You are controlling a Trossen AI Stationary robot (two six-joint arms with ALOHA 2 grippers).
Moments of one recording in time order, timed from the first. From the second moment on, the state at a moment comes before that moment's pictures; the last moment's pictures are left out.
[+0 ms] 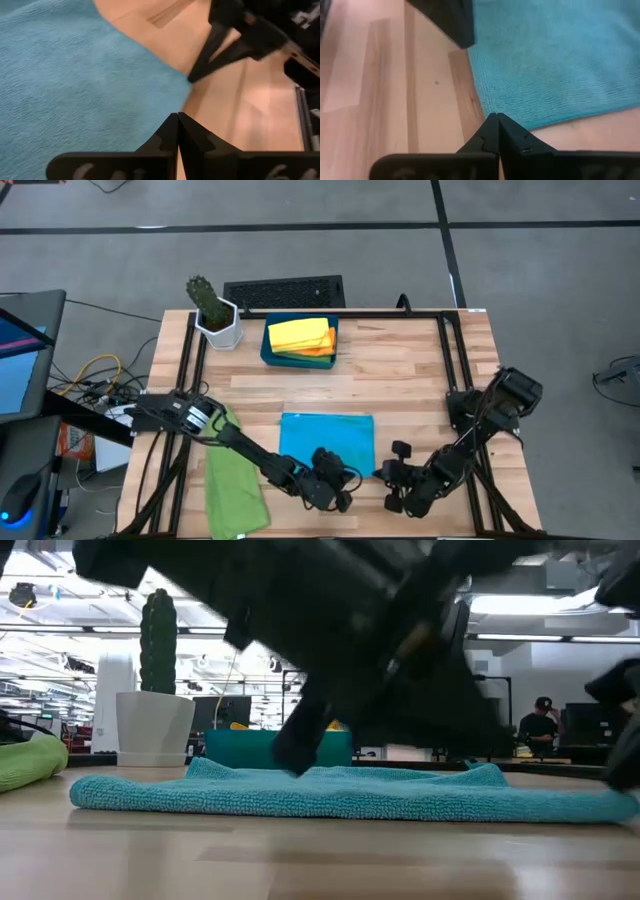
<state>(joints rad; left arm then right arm) -0.52 2.26 1.44 0.19 -0.61 -0.92 0.88 1.77 0.77 -0.06 0.65 0.91</state>
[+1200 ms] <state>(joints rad) -0.52 2.26 1.44 0.01 -0.59 -1.03 0.83 1.70 0.77 -0.04 0.56 0.66</state>
